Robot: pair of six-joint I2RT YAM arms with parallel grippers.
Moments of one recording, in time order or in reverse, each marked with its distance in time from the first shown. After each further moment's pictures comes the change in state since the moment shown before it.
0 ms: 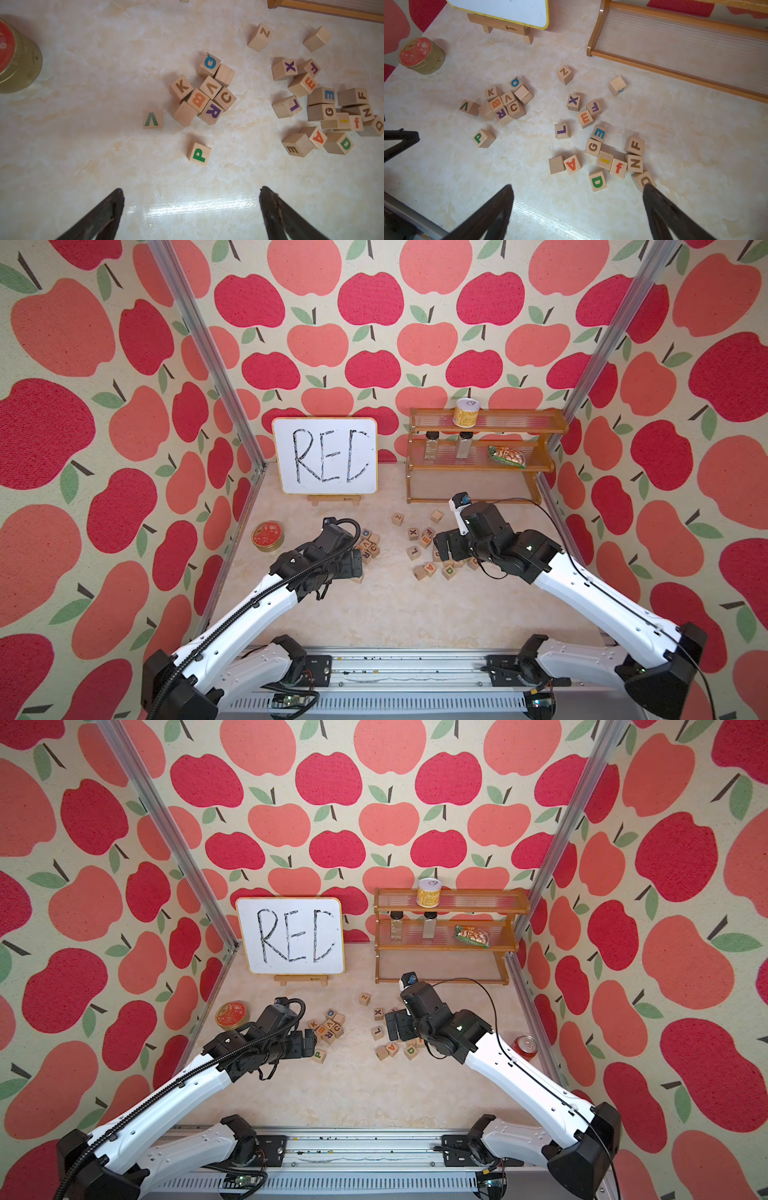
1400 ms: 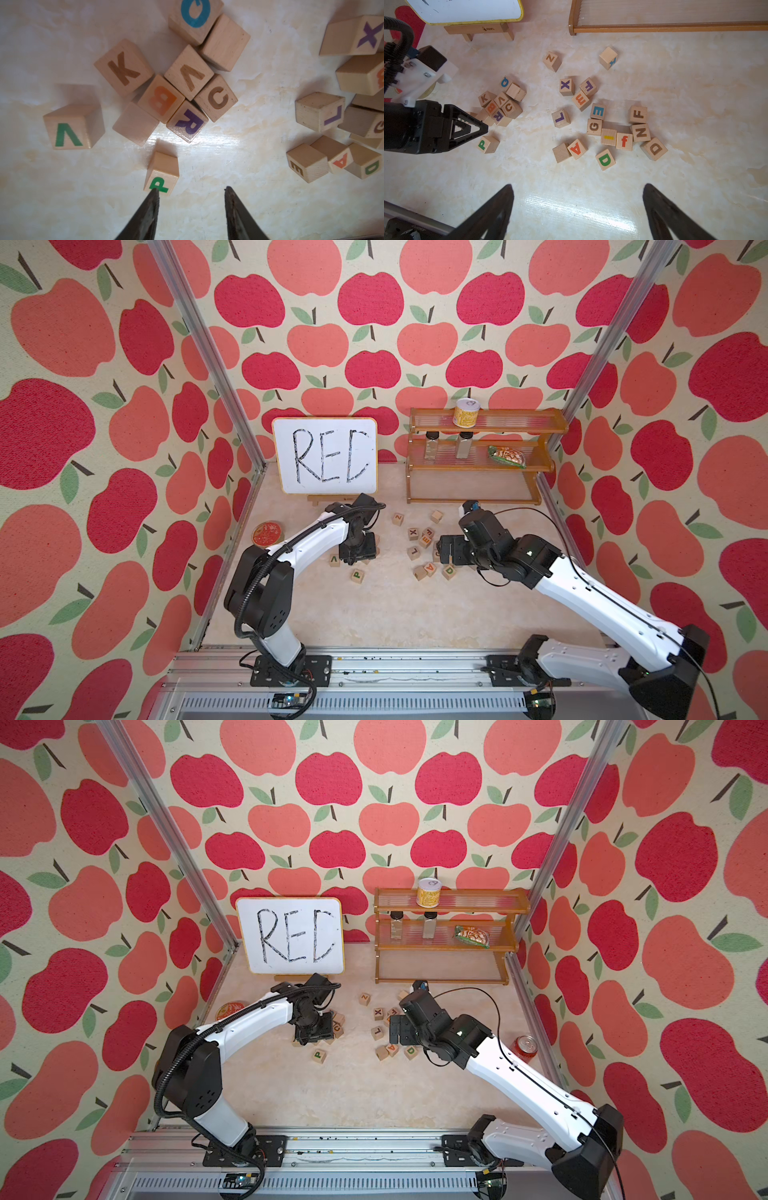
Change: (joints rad) left arm 0.094 0.661 0.360 -0.091 0.287 -0.007; right arm 0.023 -0.022 -0.035 -0.051 0.036 0.245
